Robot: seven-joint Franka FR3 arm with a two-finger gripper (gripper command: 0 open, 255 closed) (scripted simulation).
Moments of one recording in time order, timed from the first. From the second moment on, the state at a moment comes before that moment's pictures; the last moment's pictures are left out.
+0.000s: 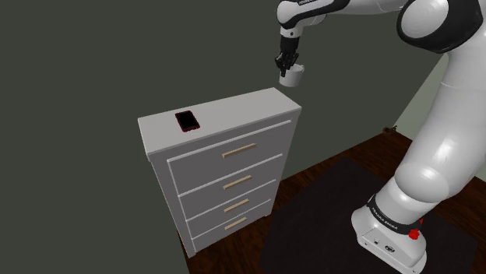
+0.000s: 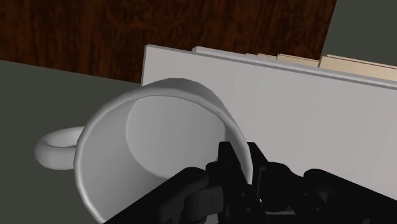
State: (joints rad) arm -0.13 0.26 -0.08 -1.64 -0.03 1.91 -0.17
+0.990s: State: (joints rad) arm -0.01 0.31 -0.01 -1.47 -0.05 1.79 0.02
